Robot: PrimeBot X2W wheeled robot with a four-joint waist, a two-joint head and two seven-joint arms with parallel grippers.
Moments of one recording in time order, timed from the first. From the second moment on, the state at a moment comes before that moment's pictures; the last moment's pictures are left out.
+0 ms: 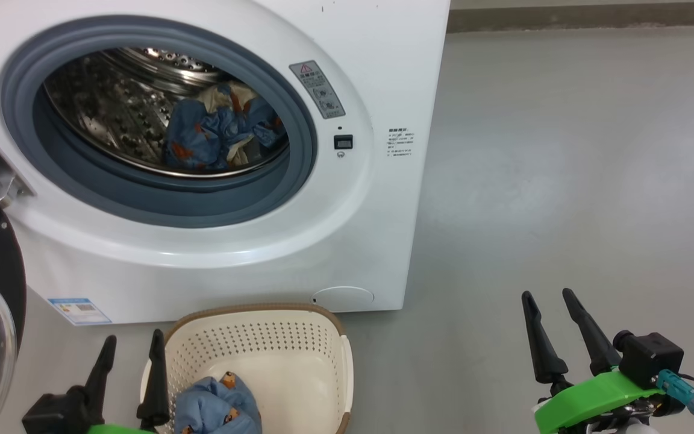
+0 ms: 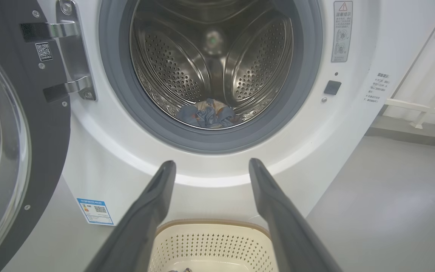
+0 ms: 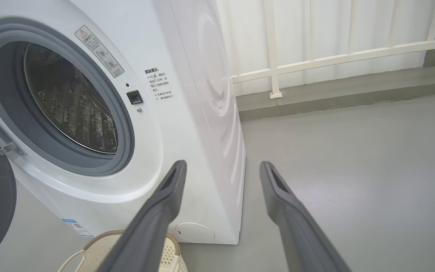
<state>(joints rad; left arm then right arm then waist) -0.01 0.12 -0.07 0.18 -0.36 -0.06 -0.26 -0.10 -0.05 0.00 0.26 0.29 0.13 -0.26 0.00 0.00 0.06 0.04</state>
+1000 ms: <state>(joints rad) 0.04 0.05 -0.01 0.17 -0.22 -0.10 -0.26 -0.07 -0.05 0.02 0.24 0.29 0.13 -0.26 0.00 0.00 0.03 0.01</state>
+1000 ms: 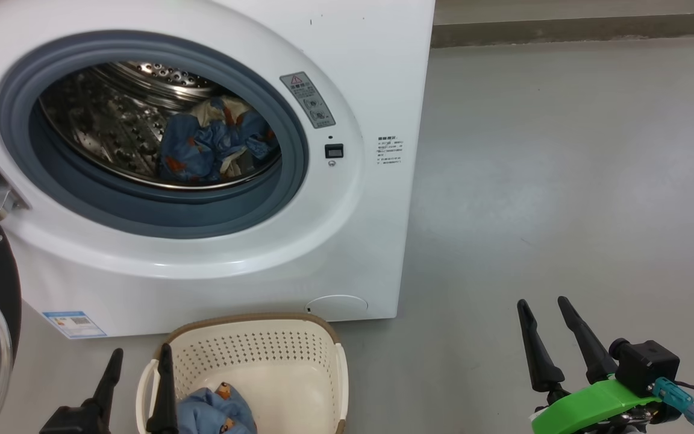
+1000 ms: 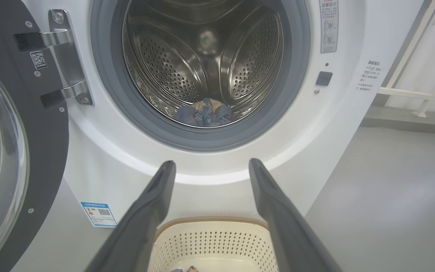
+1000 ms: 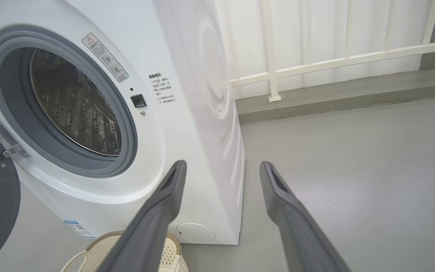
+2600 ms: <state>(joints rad) 0.04 0.04 -0.01 0.22 -0.22 -0.12 -0.26 -0.07 -0.05 0.02 0.25 0.21 0.13 -0.26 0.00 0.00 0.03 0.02</state>
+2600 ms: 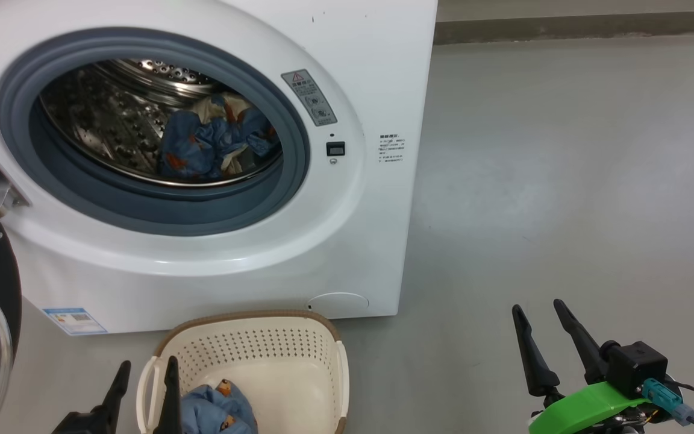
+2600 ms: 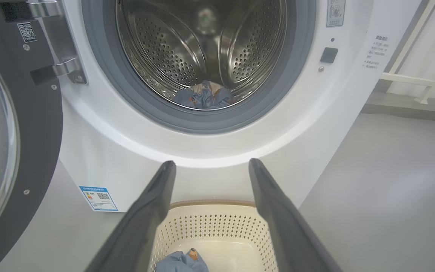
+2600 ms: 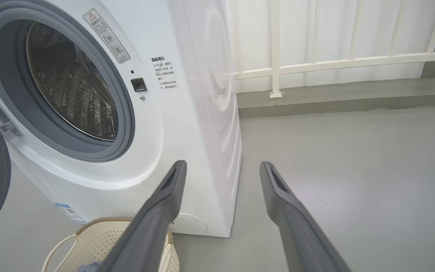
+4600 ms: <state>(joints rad) -0.87 0.32 -0.58 1.19 -0.60 -0.13 -0.02 -0.28 -0.05 0.00 0.03 0.19 0.13 -0.26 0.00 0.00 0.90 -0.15</state>
